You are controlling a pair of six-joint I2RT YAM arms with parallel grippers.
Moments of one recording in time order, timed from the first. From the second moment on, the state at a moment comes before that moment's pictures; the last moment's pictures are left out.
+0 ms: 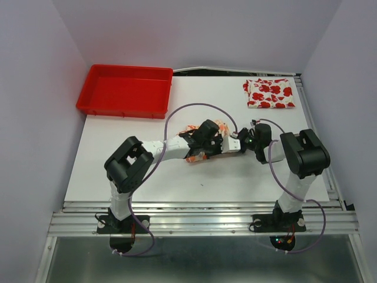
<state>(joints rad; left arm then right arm) -0.90 1.87 1.21 -0.08 0.29 0.60 0.16 1.87 0.59 0.74 -0.51 0.99</state>
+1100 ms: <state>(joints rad) -0.75 1.57 1.08 -0.27 0.36 0.33 -0.02 2.09 1.60 0.04 -0.36 0.02</state>
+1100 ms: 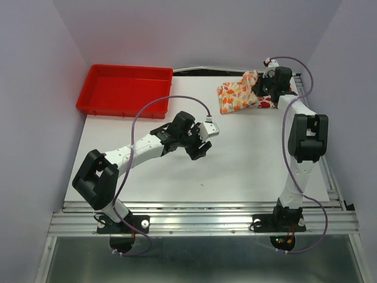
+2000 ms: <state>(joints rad) -0.75 1.55 1.07 -0.27 0.37 0.33 -0.23 2.26 2.05 -0.17 -0.60 -0.04</state>
